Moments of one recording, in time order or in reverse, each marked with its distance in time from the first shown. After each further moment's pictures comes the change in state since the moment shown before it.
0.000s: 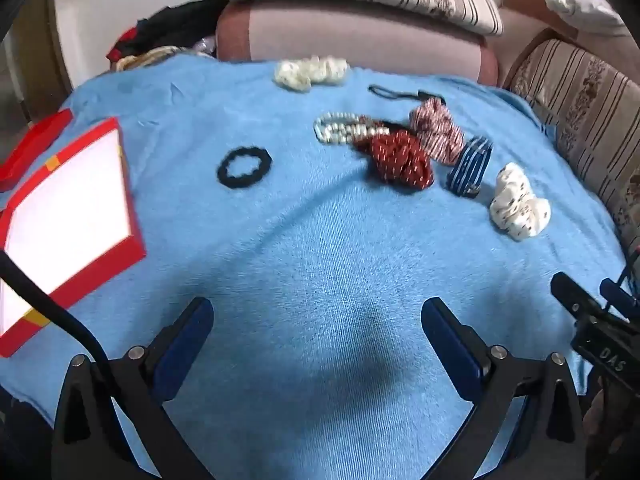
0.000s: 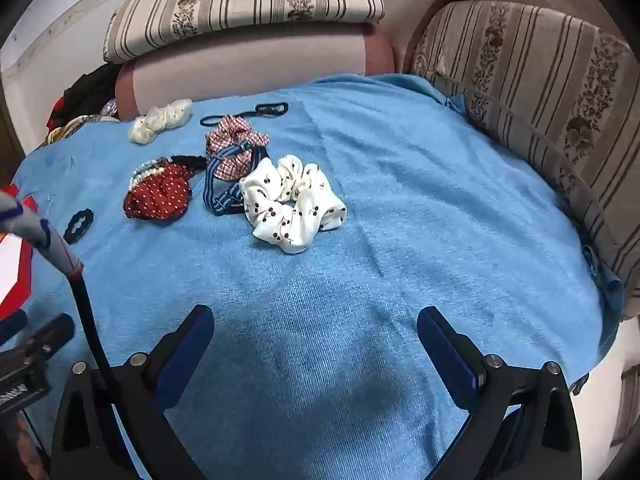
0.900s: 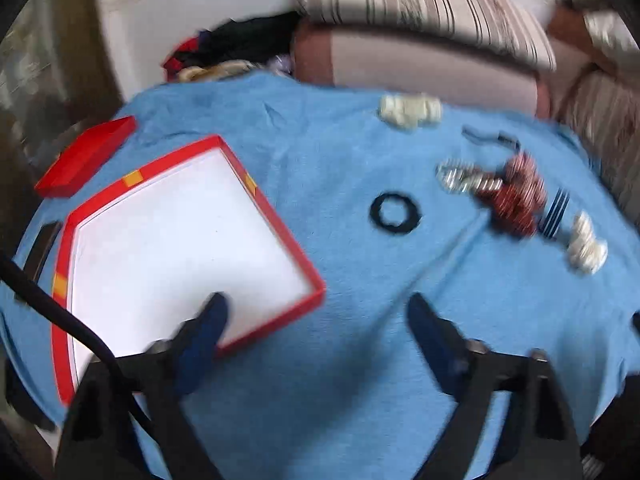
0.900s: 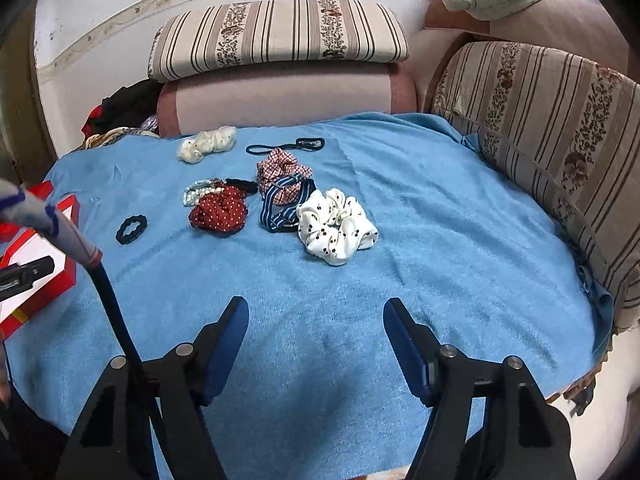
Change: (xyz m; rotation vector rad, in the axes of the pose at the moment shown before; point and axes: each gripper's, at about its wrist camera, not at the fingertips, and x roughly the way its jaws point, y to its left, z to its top) left arm -0.004 0.125 0.032 0.002 0.004 0.129; right arm -0.043 0.023 -0.015 -0.030 -0.091 0.077
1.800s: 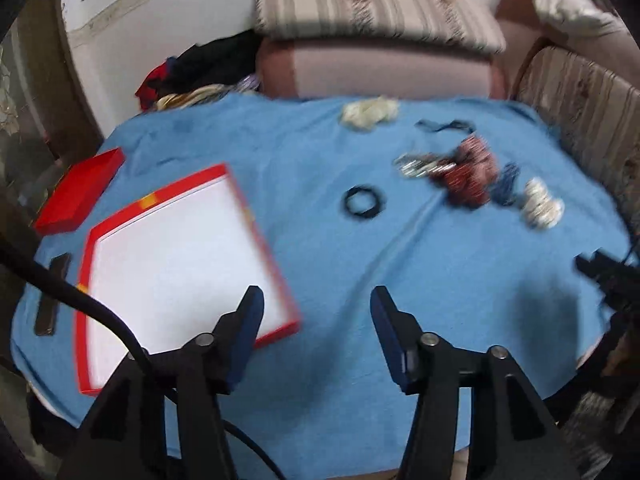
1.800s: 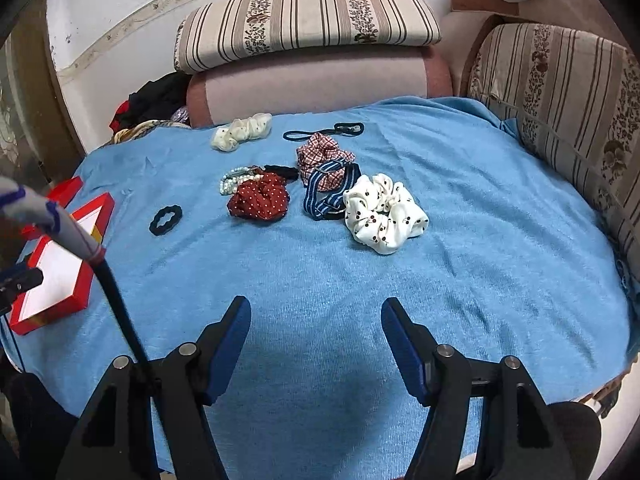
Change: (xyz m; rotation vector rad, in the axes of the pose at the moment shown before) left arm -0.086 -0.014 -0.016 0.103 -0.070 -0.078; right arm 0.010 0.009 0.000 0.024 0.040 0.140
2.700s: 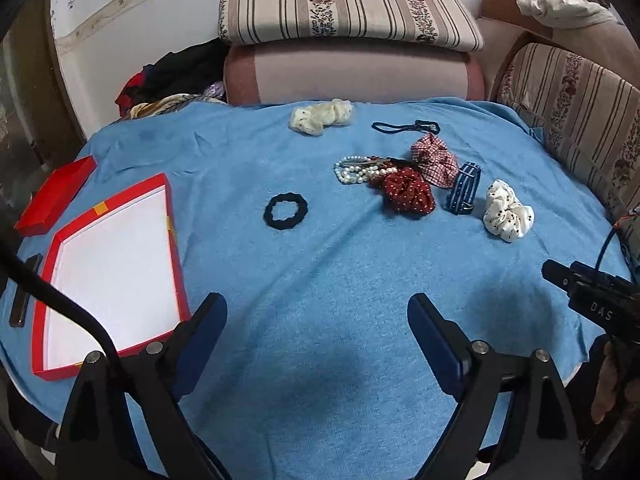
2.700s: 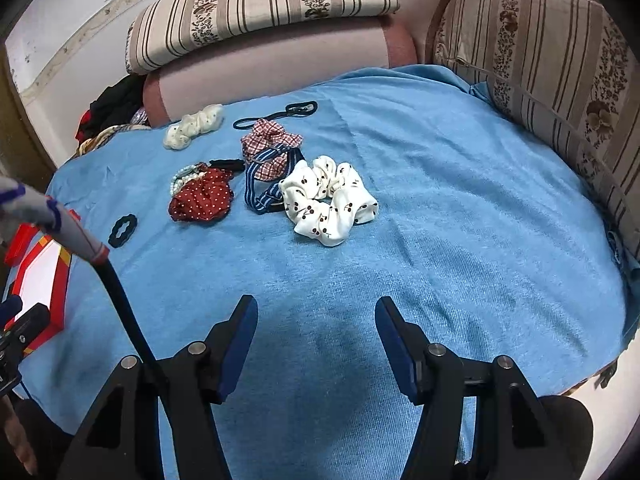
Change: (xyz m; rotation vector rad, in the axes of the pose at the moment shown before) left arm 0.026 -0.079 -0.001 -0.003 -0.008 -0.013; right arm 0.019 -0.041 0.010 0.091 0.065 -0.071
